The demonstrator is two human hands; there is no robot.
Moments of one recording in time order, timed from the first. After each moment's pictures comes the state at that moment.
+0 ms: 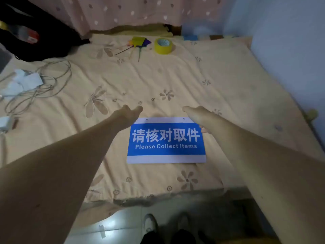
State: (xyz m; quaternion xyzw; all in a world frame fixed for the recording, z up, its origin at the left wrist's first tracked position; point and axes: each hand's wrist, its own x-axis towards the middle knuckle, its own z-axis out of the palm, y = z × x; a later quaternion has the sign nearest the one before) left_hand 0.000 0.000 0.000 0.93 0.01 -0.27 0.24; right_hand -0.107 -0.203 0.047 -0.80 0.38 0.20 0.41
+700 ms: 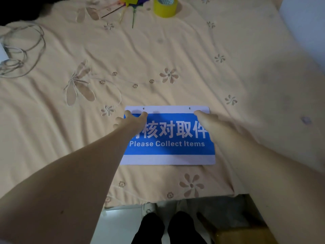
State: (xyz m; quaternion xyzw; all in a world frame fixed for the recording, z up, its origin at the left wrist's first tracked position) left_hand 0.005 -0.039 -0.104 0.90 0.18 -0.33 0.23; right_hand -0.075 -0.240 -0.083 -0.67 0.56 0.20 0.46
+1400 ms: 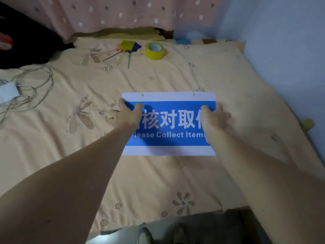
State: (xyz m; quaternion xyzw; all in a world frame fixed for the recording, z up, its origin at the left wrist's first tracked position) left_hand 0.030 -0.064 -0.004 0.88 0.12 -0.17 0.42; right_hand -0.069 -0.253 0.015 -0.69 0.54 -0.12 0.46
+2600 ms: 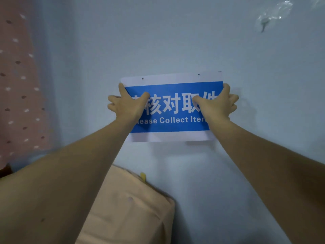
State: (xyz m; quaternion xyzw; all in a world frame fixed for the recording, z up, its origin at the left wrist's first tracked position) left_hand -0.276 -0.372 0.369 0.68 -0.39 -0.07 0.62; right_hand -0.478 -0.410 0.384 -0.54 0.55 -0.61 0.18
